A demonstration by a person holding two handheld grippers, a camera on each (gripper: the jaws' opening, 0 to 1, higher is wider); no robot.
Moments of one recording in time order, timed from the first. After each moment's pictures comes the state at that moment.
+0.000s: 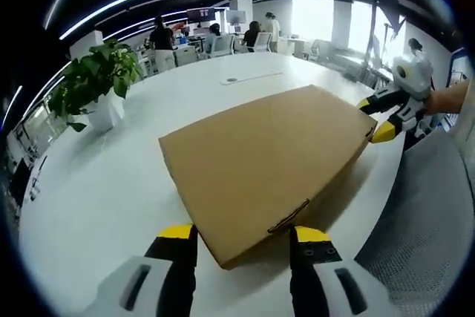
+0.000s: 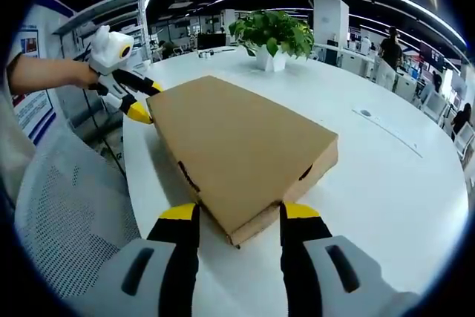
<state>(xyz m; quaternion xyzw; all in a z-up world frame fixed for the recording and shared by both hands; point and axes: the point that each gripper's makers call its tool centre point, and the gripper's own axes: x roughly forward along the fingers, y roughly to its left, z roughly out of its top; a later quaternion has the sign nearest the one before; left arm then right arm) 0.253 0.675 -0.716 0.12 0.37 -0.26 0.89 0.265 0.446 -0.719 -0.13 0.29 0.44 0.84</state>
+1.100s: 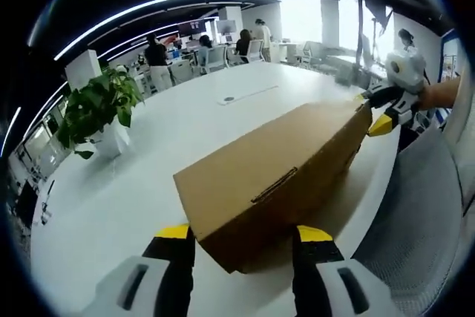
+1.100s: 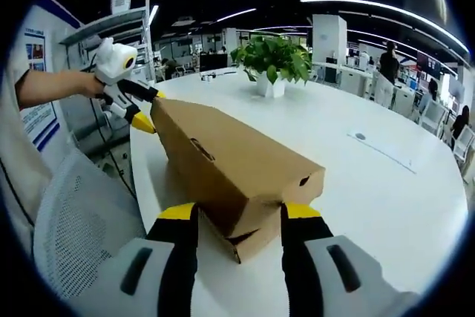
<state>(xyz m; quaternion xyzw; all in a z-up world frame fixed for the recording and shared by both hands) 0.259 0.675 -0.657 0.15 0.32 -0.27 0.90 0.269 0.446 -0.662 -0.09 0.24 0.45 0.86</state>
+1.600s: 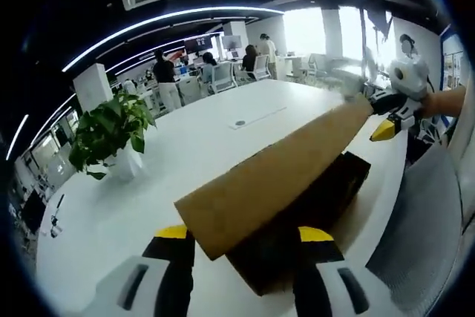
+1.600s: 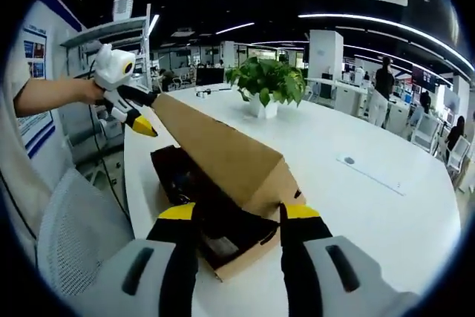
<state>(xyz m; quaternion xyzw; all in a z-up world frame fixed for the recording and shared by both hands) 0.289 0.674 -0.614 0.16 0.28 -0.25 0.91 0.298 0.446 -0.623 -0.10 0.19 0.44 0.87</state>
